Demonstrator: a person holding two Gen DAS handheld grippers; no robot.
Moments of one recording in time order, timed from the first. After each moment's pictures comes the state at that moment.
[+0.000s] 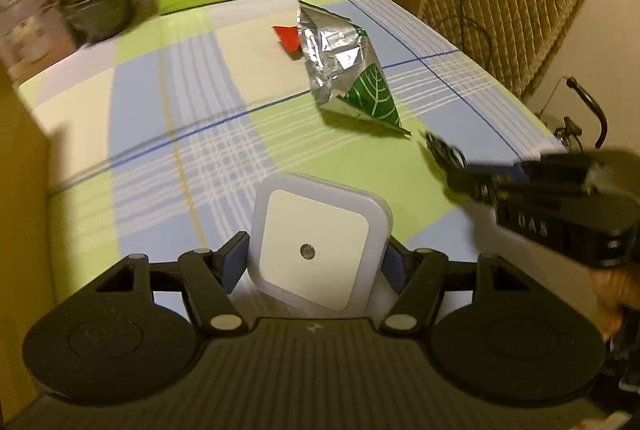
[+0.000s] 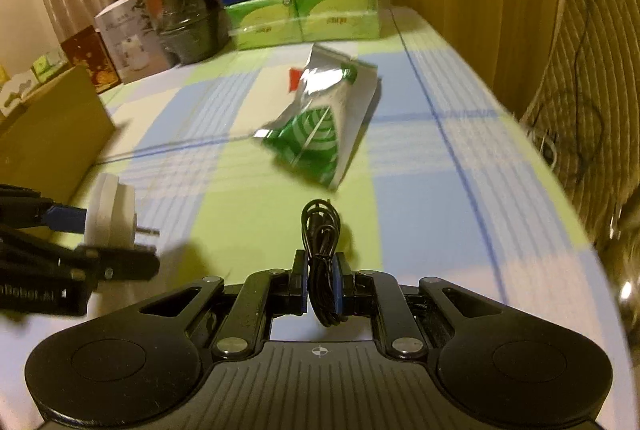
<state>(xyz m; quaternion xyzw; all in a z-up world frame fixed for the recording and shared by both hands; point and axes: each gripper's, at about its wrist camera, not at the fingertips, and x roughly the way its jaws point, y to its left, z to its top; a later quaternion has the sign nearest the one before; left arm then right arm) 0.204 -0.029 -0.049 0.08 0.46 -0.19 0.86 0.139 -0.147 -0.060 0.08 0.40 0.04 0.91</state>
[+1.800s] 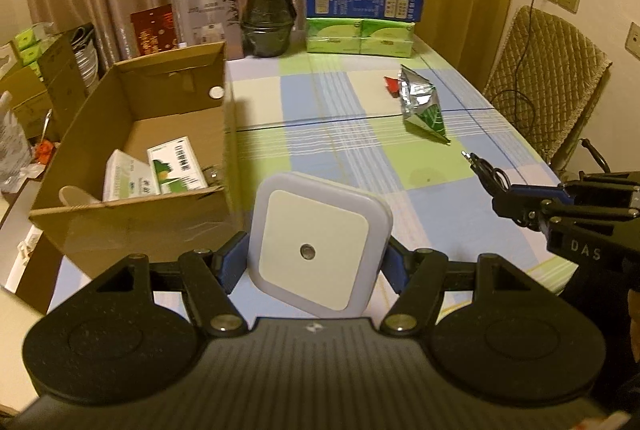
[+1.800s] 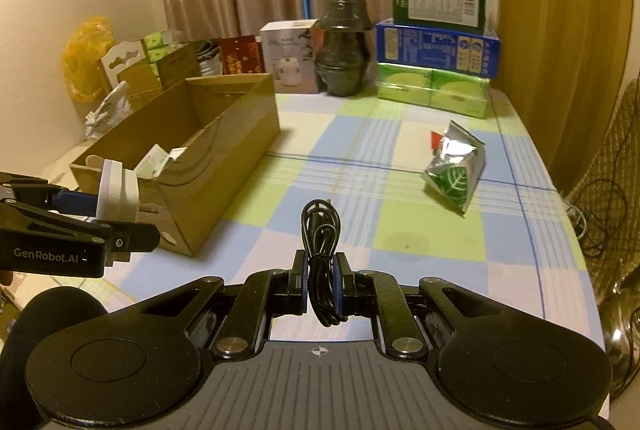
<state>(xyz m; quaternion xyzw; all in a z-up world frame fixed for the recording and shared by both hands) 0.002 0.084 0.065 0.02 0.39 -0.05 0.92 -0.004 -0.025 0.049 -0.01 0.34 0.16 0.93</state>
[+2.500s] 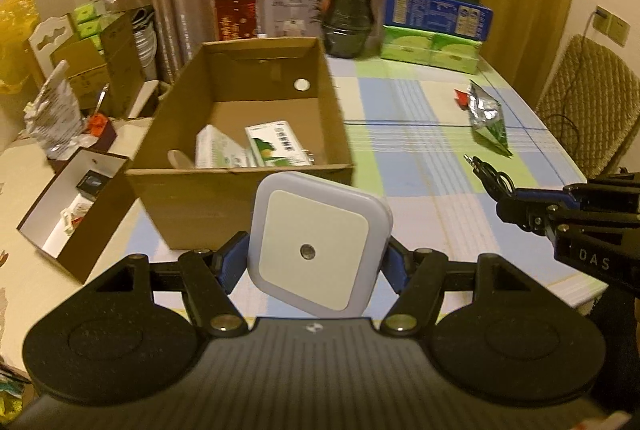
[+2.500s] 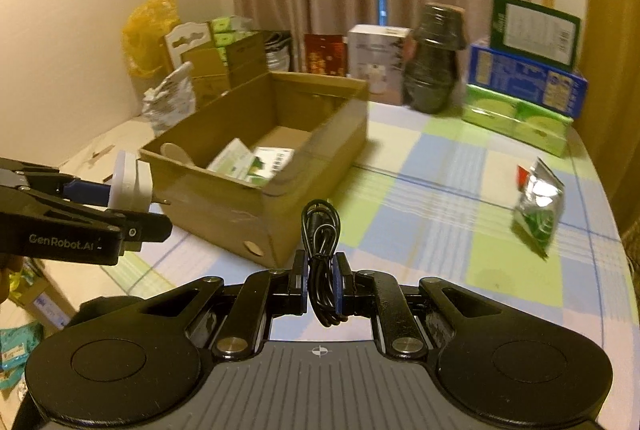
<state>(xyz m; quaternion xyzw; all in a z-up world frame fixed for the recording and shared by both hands) -0.030 0.165 0.073 -0.01 0.38 0.02 0.93 0.002 0.064 0.053 -0.05 0.33 0.24 0.91</state>
